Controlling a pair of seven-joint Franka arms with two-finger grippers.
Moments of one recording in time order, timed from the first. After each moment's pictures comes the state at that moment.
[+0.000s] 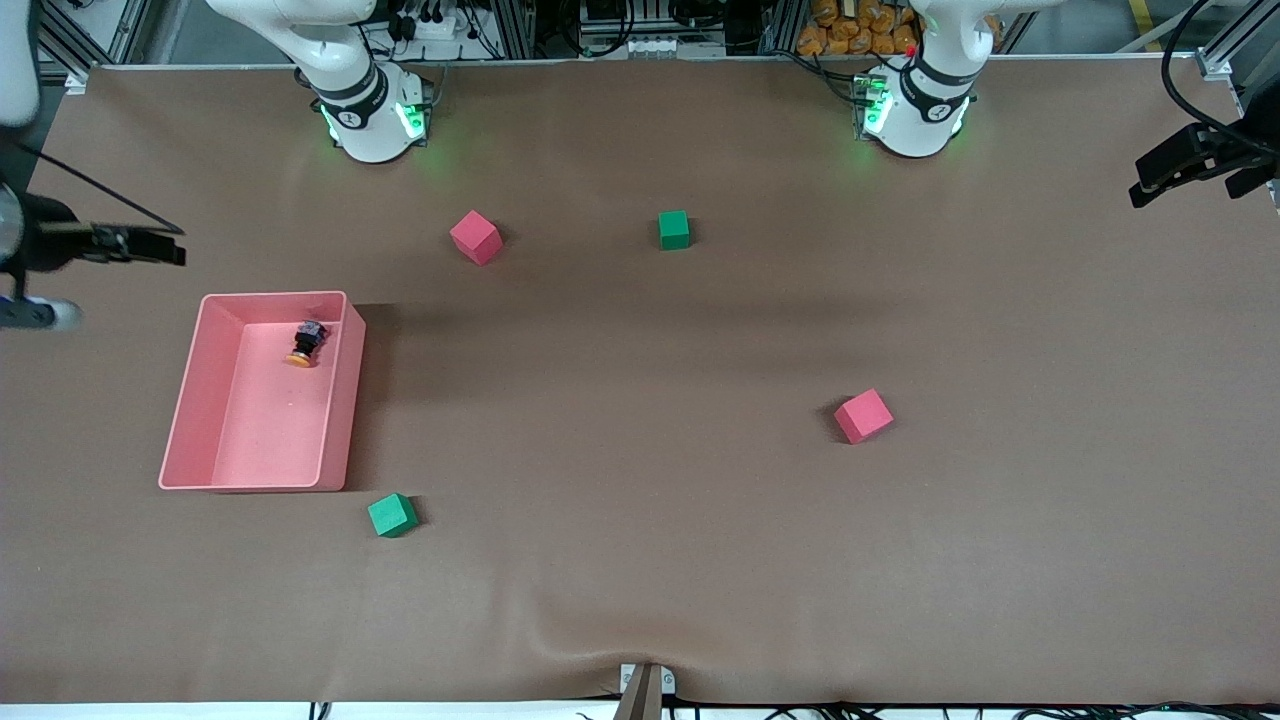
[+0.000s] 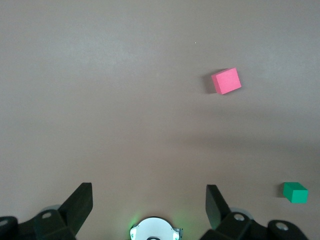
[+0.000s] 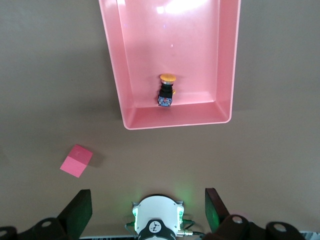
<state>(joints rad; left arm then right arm) 0.06 -0.08 -0.08 -1.53 0.01 1.39 -0.10 -0.05 0.14 -0.06 -1.59 0.01 1.34 -0.05</state>
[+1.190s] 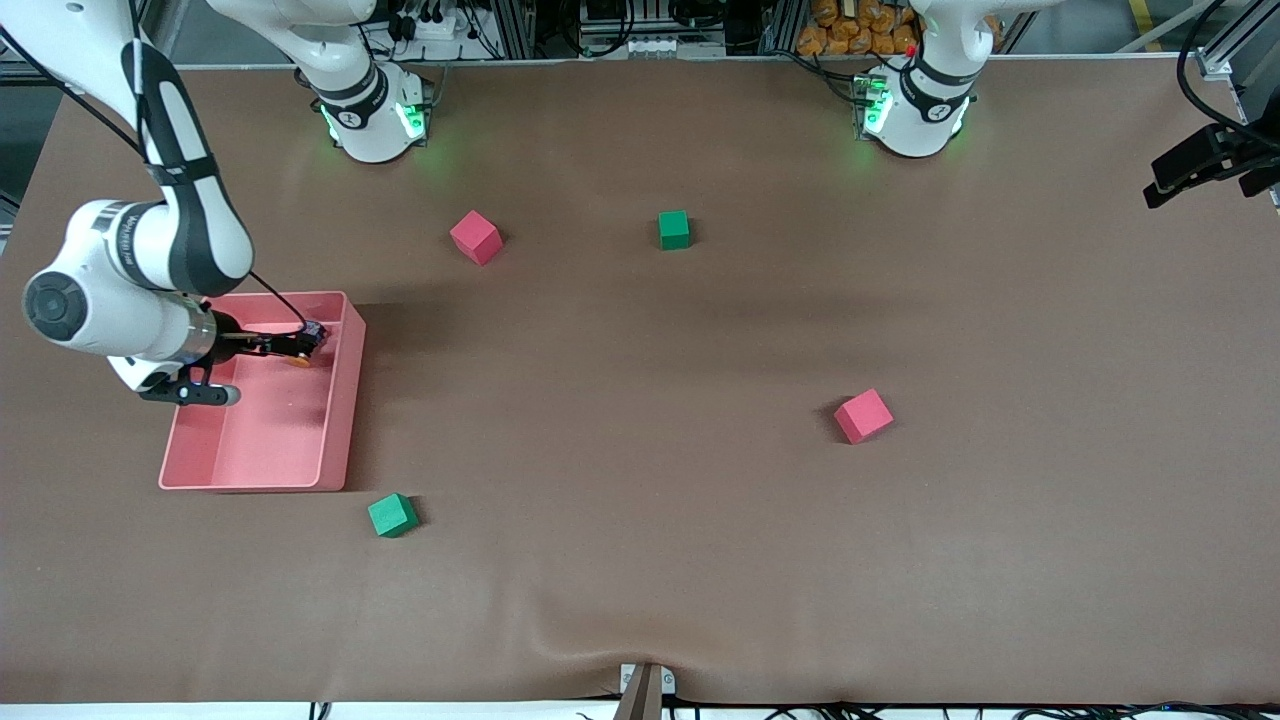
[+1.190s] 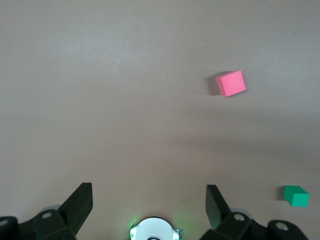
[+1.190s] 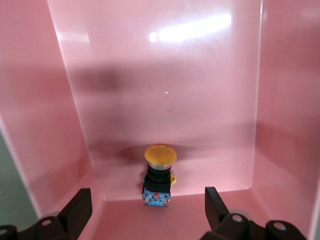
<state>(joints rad) 0.07 -0.08 -0.06 -1.53 0.01 1.39 -0.10 -0.07 0.25 -0.06 -2.16 0.01 2.20 -0.05</state>
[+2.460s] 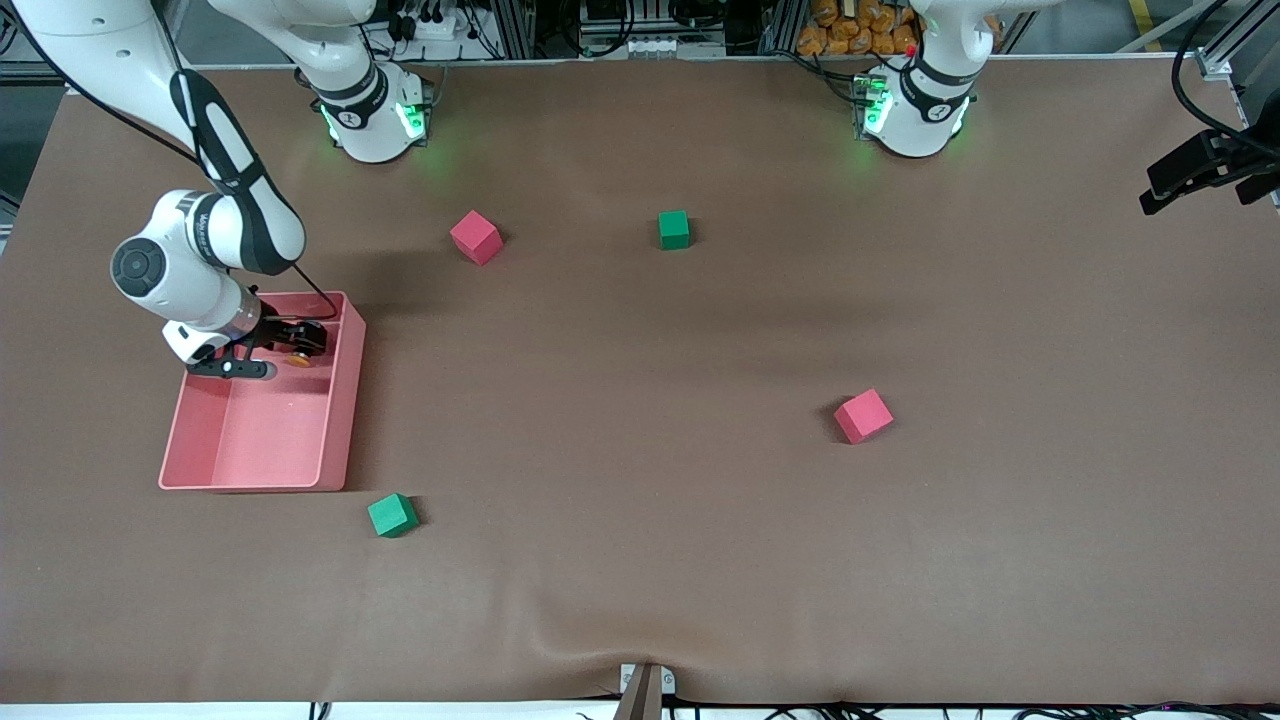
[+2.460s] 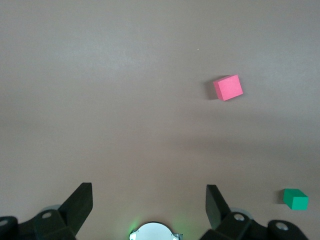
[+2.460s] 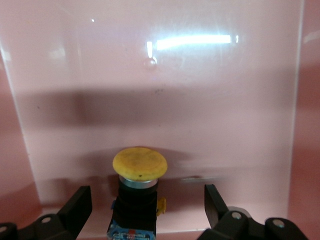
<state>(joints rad) 0.07 -0.07 -0.07 -1.52 0.01 1.41 -0.10 -0.10 0.29 -0.06 -2.43 0.01 2.62 -0.11</state>
